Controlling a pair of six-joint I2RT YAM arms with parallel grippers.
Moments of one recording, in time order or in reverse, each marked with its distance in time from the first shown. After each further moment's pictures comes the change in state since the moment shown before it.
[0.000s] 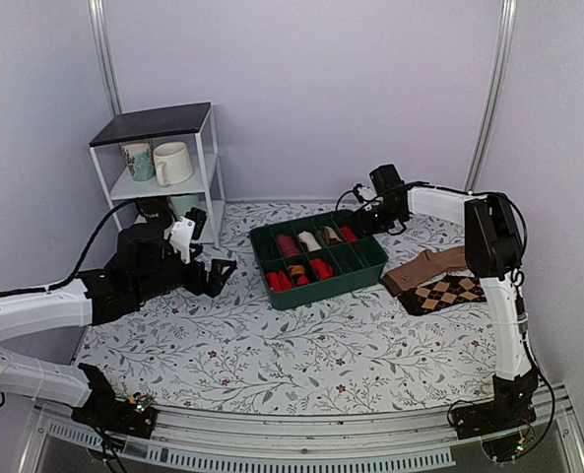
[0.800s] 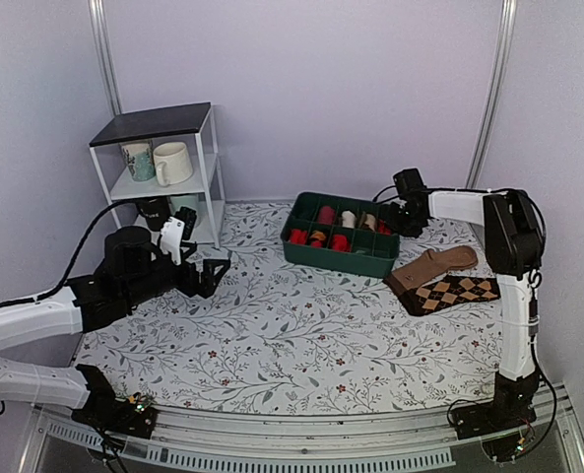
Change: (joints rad) left arm 0.000 -0.079 -0.037 0.001 0.007 0.003; right arm -0.076 -0.105 -0.193 0.127 0.261 0.571
